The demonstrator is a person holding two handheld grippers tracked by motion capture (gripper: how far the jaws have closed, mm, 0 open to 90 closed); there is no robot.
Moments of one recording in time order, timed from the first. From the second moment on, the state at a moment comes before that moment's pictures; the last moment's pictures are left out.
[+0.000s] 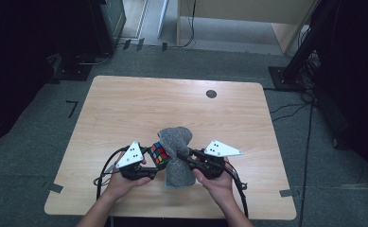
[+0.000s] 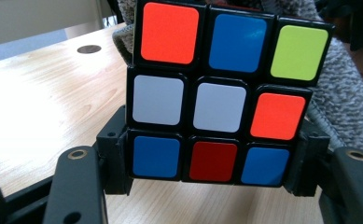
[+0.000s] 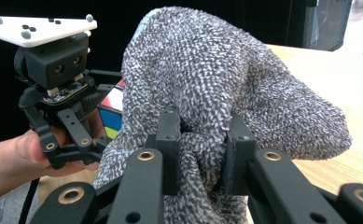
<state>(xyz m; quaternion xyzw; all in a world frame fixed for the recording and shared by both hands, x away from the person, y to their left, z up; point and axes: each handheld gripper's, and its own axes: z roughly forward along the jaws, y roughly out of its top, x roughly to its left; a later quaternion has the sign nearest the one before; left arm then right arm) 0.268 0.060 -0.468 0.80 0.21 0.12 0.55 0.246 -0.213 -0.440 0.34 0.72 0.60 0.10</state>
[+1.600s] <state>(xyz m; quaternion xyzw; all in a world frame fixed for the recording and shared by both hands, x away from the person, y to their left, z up) 0.258 0.044 -0.472 0.81 0.18 0.14 0.53 0.238 -0.206 -0.434 0.36 0.72 0.58 0.14</state>
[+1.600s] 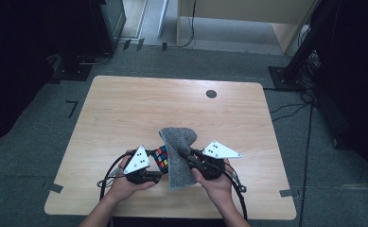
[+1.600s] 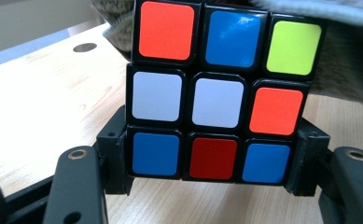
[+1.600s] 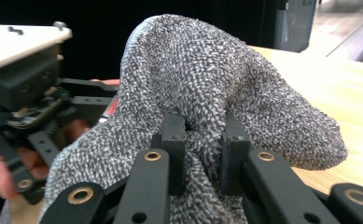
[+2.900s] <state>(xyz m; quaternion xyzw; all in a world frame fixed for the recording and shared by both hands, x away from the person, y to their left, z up) 0.256 0.040 -0.474 0.82 0.20 0.15 0.52 0.237 -0.196 -0.442 0.34 0.70 0.62 0.13</state>
